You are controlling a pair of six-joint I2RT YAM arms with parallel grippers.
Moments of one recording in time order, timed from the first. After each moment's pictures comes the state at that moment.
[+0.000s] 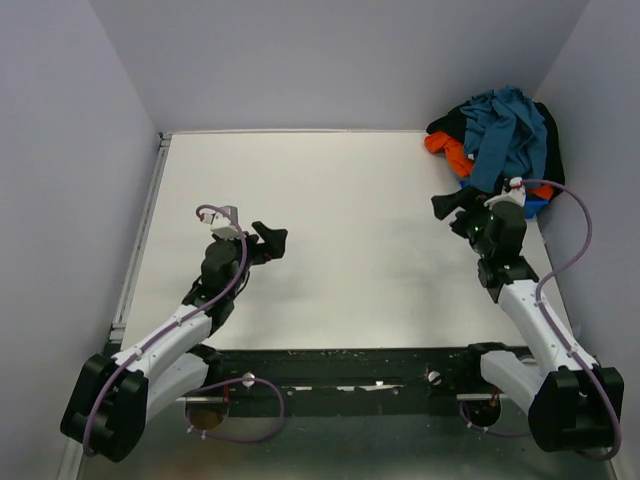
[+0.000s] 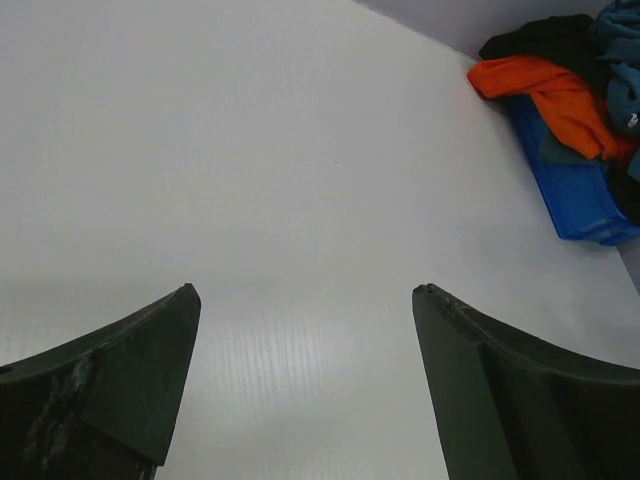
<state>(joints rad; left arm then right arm) -0.42 0.95 0.30 0.48 -0.11 -0.58 0.05 0.96 0.55 0.16 -0.07 0.65</state>
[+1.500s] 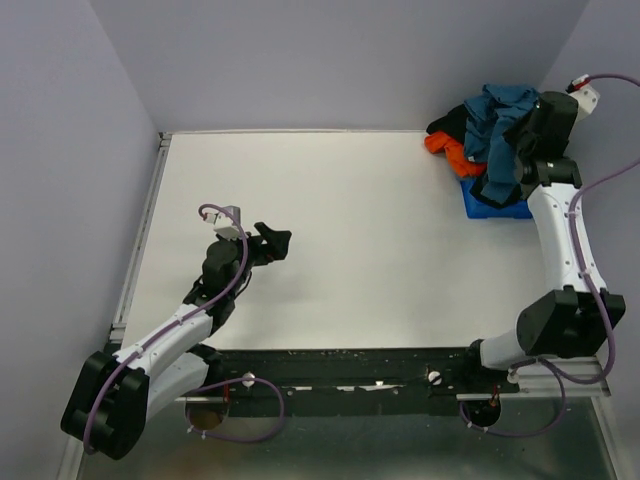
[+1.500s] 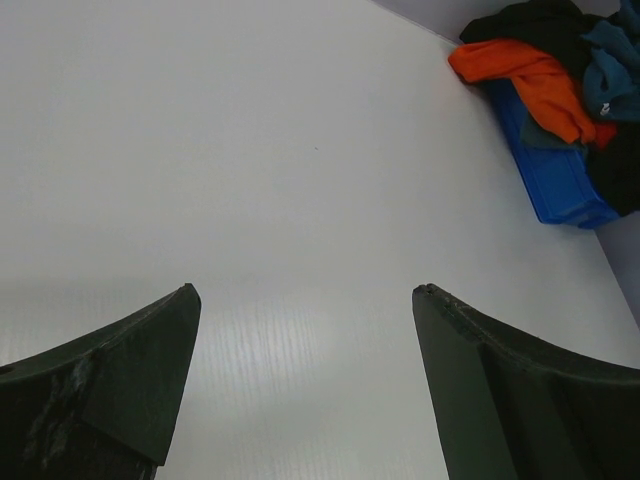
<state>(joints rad) -0.43 0.96 0.30 0.49 -0.07 -0.60 -0.12 1.51 1.52 -0.31 0.30 0.51</state>
